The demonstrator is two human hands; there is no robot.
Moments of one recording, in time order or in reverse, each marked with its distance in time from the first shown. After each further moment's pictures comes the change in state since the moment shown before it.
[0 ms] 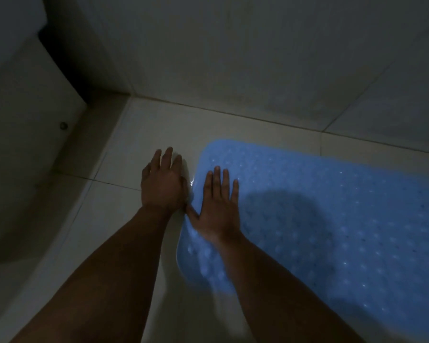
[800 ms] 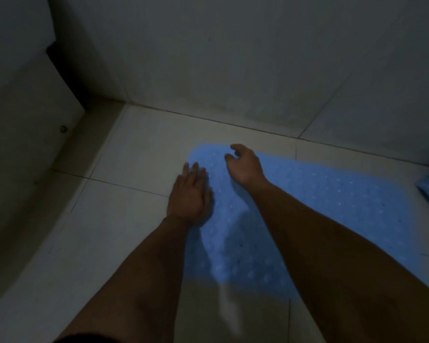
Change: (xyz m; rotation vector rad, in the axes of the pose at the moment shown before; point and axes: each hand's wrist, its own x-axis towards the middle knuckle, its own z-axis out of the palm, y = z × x) left_hand -0.037 0.077 0.016 -0.244 -0.068 0.141; right_hand 0.045 0.086 -0.127 0.775 -0.010 0.328
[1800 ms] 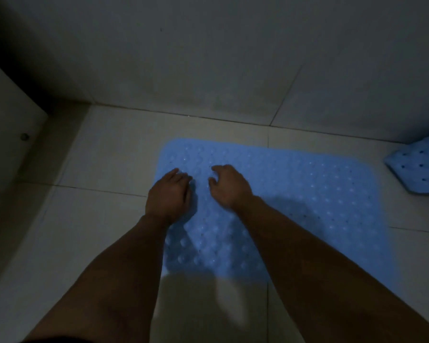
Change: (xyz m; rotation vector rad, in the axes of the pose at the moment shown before) left_hand 0.003 0.018 0.006 0.084 0.027 0.196; right_hand -0.031 0.073 -0.009 -0.408 -0.133 -0.119
